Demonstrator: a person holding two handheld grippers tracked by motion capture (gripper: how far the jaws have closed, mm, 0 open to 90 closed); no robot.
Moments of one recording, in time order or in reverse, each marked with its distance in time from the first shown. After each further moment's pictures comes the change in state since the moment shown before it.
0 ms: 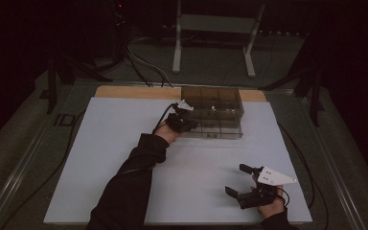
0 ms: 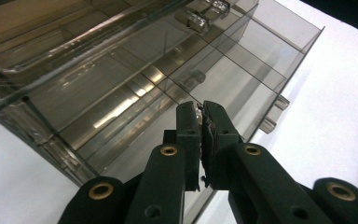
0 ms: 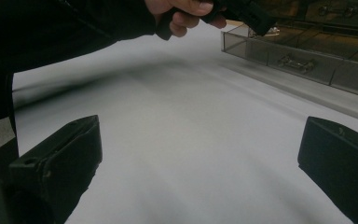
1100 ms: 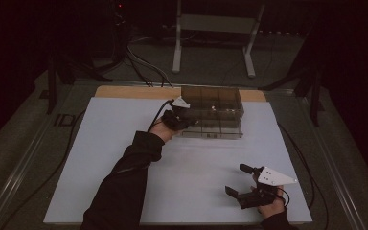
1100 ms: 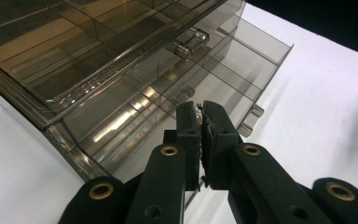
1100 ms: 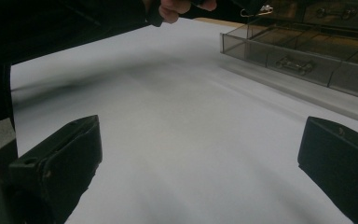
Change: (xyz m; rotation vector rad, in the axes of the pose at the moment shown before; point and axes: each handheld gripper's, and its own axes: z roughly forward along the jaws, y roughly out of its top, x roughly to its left) left arm -0.002 0.006 -0.024 -0.050 -0.028 0.036; right arm 0.001 0.000 0.000 -0.003 -0.003 0.001
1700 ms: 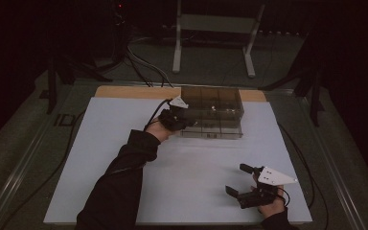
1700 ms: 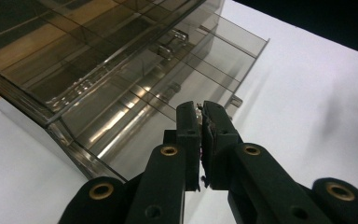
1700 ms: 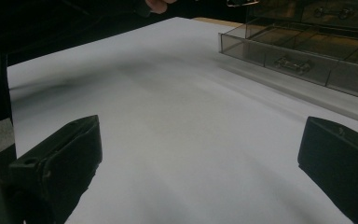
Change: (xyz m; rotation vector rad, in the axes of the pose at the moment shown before) left arm -0.005 0.005 -0.018 0.021 -0.030 0.049; right arm -0.001 0.000 -0.001 -0.003 -0.002 0.001
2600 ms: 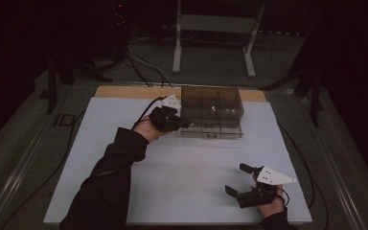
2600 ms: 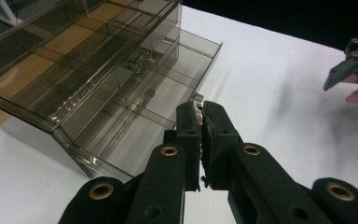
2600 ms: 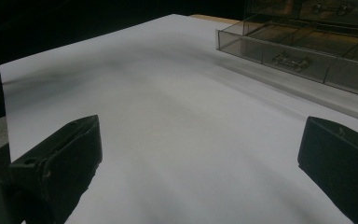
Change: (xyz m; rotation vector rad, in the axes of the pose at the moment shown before) left arm -0.013 0.006 -0.046 -0.014 -0.077 0.124; right arm 0.000 -0.001 0.002 0.009 -0.014 0.000
